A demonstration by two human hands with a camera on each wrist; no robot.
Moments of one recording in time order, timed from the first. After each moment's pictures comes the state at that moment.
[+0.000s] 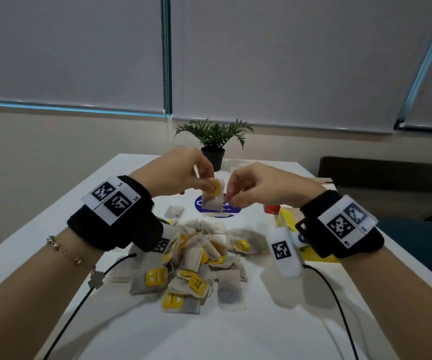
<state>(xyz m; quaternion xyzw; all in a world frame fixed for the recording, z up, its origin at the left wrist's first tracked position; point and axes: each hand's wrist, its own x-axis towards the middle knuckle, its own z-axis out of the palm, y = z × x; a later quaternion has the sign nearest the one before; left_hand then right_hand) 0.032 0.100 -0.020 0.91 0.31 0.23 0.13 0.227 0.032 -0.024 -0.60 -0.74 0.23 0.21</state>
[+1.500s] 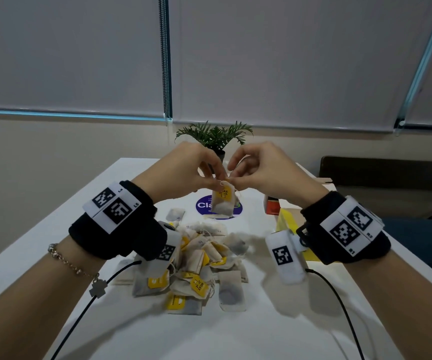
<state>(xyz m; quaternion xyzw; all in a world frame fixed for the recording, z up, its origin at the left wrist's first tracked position) 0.038 0.081 -0.013 0.91 0.26 0.28 0.13 0.224 0.026 -0.016 -0.53 -0.72 0.20 0.41</state>
